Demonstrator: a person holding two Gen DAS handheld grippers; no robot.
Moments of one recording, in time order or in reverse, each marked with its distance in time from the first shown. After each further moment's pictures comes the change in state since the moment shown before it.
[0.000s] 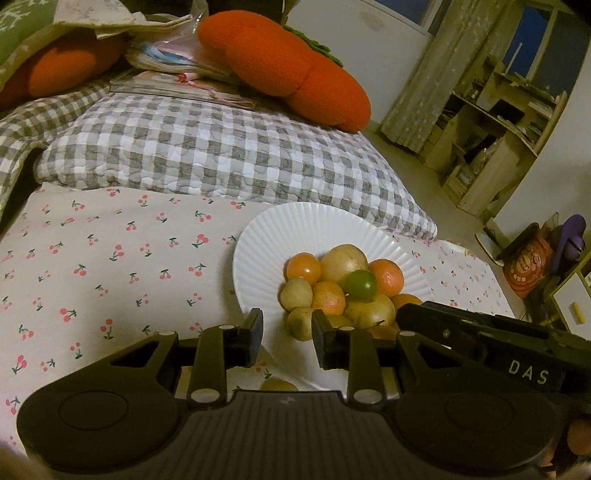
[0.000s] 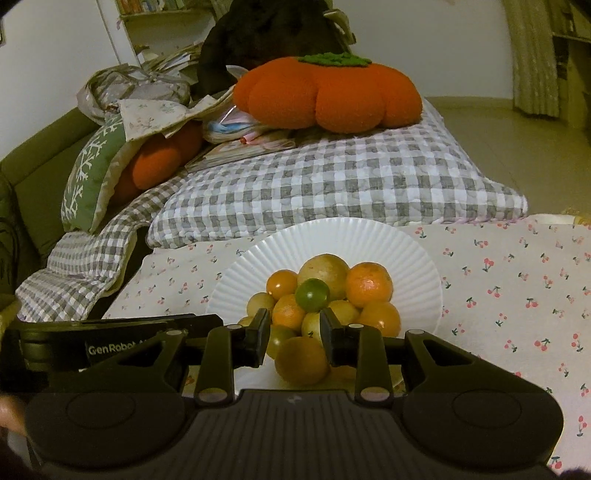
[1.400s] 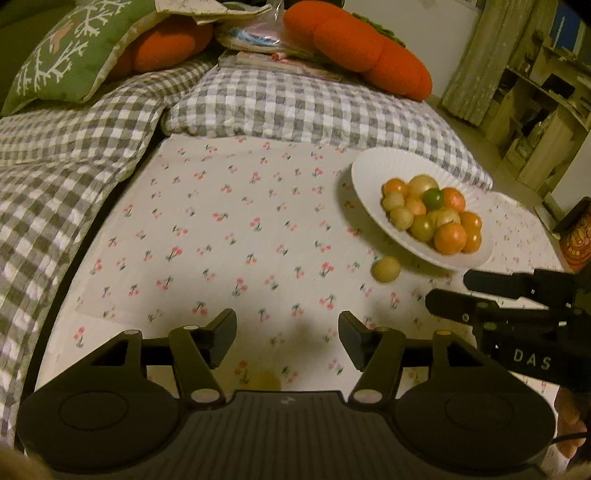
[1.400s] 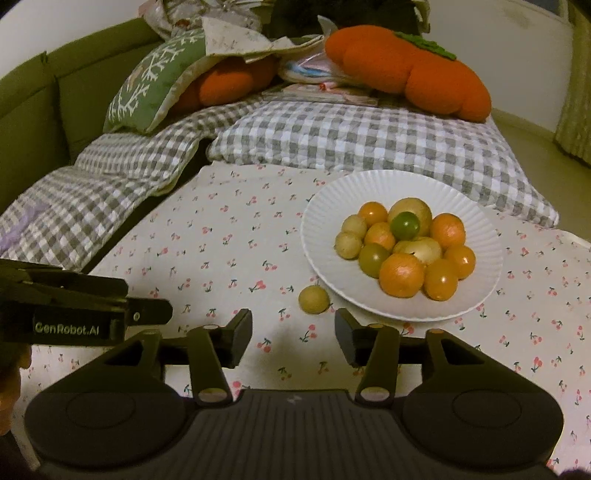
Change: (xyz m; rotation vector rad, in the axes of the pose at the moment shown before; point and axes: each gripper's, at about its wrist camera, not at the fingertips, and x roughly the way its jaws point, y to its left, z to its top) left arm -0.094 0.045 -0.071 0.003 0.087 0.241; right arm -0.010 0.086 -0.047 -0.250 0.142 -0.024
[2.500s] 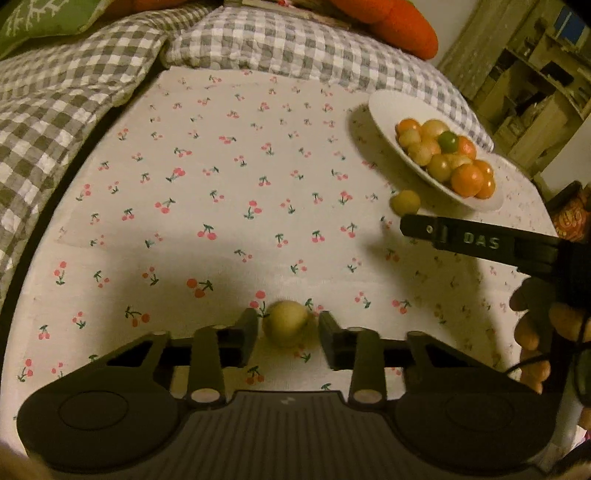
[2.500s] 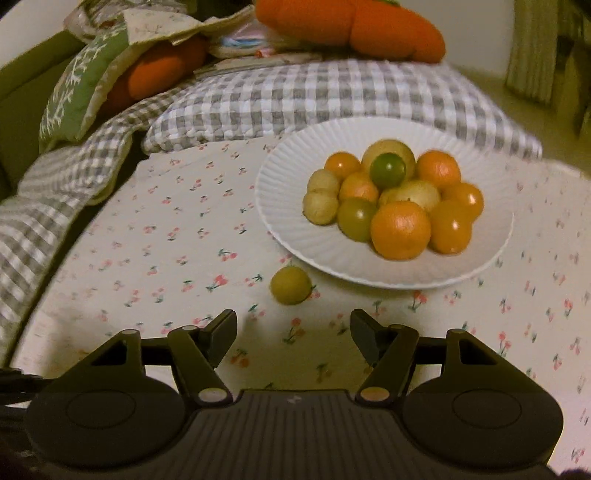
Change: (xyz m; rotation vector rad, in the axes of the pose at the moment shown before) left arm 0.023 0.024 -0.031 -0.027 0.138 -0.078; right arm 0.054 0.002 -0.015 0.179 0.022 -0.142
